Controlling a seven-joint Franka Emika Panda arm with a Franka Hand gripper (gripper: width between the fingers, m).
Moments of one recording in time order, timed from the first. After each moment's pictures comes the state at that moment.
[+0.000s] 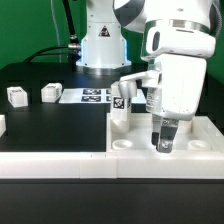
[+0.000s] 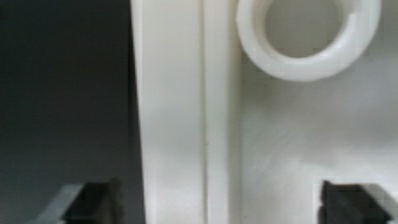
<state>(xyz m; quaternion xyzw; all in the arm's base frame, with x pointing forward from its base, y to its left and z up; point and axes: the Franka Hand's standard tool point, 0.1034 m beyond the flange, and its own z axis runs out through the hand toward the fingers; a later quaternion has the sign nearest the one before) 0.689 0.041 0.035 0.72 0.67 0.06 0.16</state>
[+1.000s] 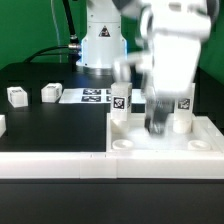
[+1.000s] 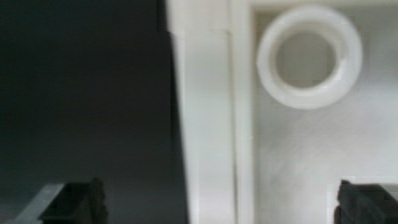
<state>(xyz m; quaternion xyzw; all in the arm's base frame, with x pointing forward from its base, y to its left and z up) 0.688 0.021 0.081 0.73 0.66 0.06 0.16</state>
